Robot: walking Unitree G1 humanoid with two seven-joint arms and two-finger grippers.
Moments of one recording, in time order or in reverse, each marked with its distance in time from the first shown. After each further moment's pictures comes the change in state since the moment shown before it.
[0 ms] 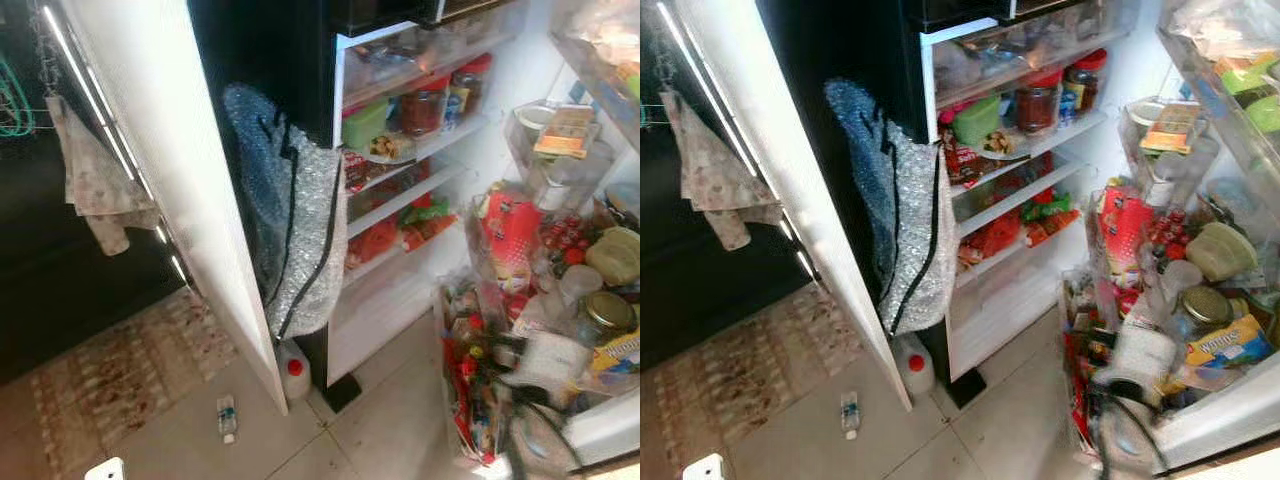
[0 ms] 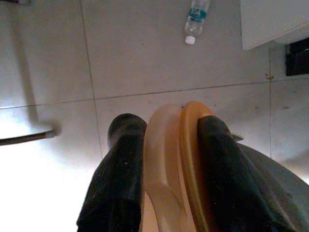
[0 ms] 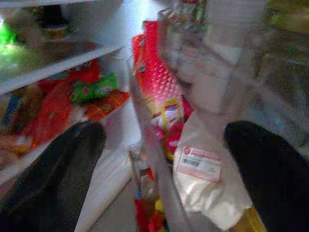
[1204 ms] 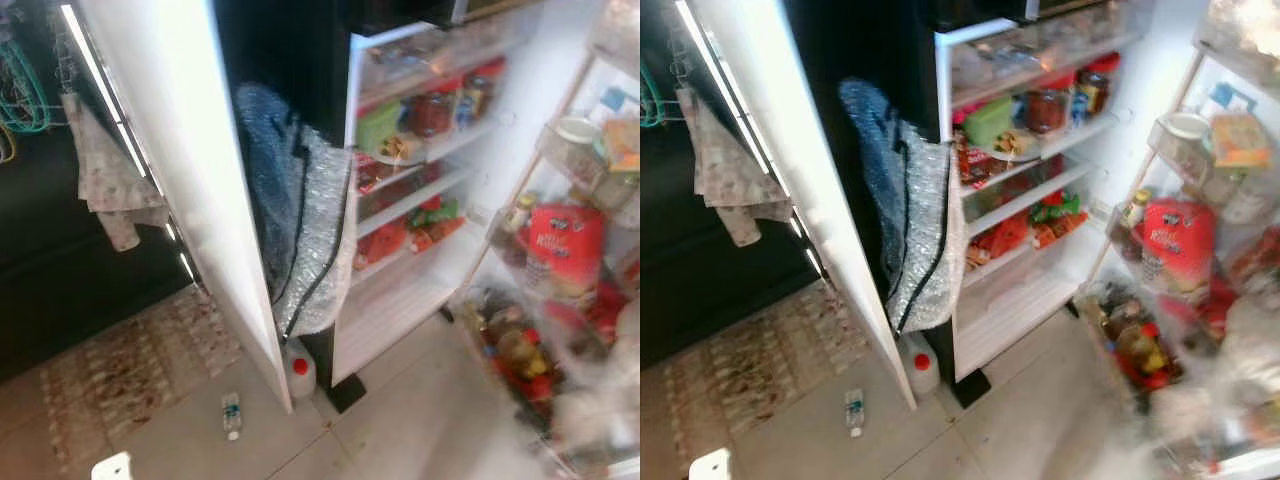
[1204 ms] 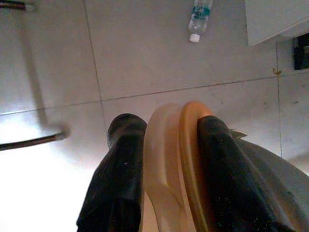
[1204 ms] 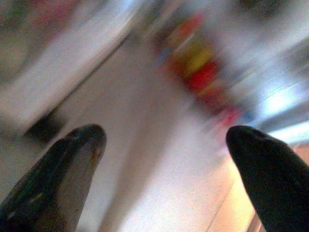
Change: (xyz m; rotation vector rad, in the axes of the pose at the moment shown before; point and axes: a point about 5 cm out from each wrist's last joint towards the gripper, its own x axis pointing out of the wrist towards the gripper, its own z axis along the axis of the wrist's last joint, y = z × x) left arm 0.002 -0.008 0.003 0.063 0.002 -0.010; right arm -0.042 -0.046 -0.084 -0.099 0.667 0.122
